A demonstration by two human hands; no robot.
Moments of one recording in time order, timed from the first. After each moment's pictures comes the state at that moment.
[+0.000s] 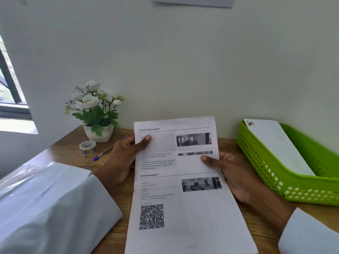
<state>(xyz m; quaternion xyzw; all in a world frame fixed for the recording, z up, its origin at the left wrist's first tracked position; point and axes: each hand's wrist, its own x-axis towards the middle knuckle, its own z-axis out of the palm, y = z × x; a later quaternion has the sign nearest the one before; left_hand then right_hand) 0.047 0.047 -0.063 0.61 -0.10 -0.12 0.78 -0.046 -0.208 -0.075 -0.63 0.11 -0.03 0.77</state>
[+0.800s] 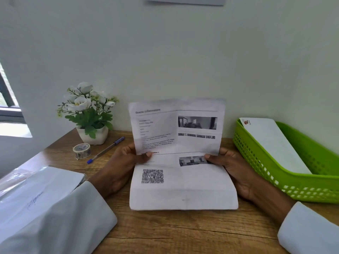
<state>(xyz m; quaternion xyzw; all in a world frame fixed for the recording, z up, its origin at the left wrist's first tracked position) 0.043 0.040 -0.073 0.57 -0.13 -0.19 0.79 -0.043 -0.224 -0.069 -0.61 0.10 -0.05 0.79</state>
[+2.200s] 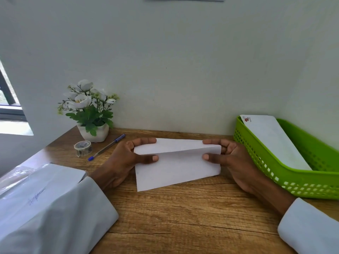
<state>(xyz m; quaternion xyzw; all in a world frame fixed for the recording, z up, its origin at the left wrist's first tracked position) 0.034 0.040 -0.058 0.68 -0.15 -0.16 0.70 -0.047 -0.226 -0.065 -0.71 0.02 -0.15 0.69</state>
